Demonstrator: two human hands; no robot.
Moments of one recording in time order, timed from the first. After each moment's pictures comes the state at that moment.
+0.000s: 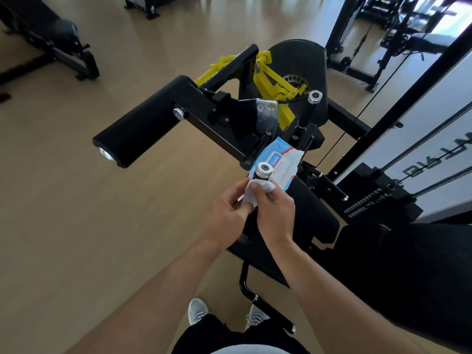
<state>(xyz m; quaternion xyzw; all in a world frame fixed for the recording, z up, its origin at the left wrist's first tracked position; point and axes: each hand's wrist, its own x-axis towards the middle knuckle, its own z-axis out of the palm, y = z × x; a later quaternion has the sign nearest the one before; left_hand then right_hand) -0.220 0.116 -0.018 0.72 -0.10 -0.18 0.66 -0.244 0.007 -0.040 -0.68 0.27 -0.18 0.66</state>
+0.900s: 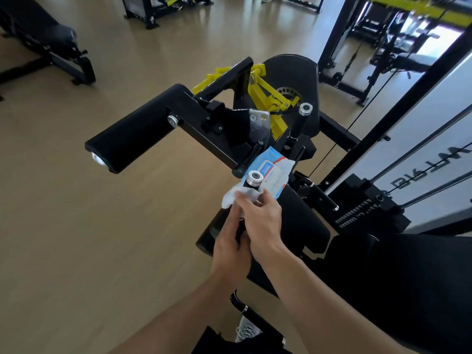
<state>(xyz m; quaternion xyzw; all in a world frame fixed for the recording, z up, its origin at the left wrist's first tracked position) -0.269 0.097 -0.061 0.77 -0.12 -0.10 0.62 -0.248 0.015 -0.012 -0.62 0.33 -0.09 0.70</state>
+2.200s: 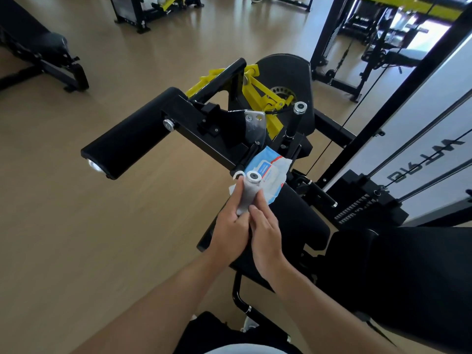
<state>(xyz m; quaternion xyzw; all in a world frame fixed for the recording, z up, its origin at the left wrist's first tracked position) -0.227 0.090 -0.026 0.71 -0.13 -0.19 0.66 -0.269 0.017 -0.032 -0.55 0.22 -0.10 0.80</state>
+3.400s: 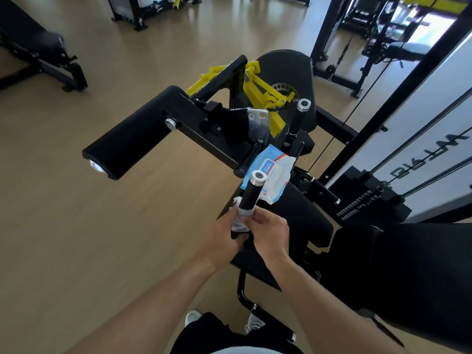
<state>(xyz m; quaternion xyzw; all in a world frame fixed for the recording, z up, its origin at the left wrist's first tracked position) -0.219 0.130 -0.080 0.83 -0.20 -0.18 0.49 -0.265 0.006 -0.058 -0.69 0.31 -0.07 0.65</state>
